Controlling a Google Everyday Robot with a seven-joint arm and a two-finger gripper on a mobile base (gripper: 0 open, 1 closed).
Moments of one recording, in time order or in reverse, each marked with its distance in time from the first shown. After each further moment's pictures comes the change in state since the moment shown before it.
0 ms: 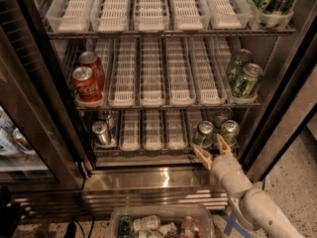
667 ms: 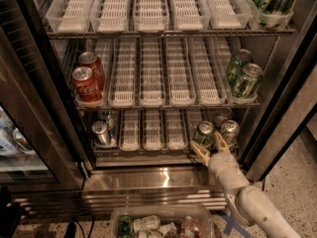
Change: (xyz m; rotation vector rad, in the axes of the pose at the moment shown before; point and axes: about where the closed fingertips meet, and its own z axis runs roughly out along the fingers) arm -0.001 -0.002 0.013 0.026 -0.019 0.017
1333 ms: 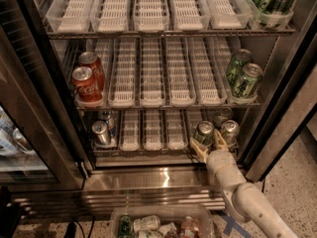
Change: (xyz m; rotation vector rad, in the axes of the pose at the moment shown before) arm 0.002 -0.002 0.014 0.019 -0.021 0.020
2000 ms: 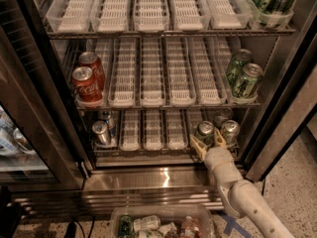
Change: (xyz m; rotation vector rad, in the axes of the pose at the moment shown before) arm 0.005 -0.006 0.016 0.037 -0.015 0.025
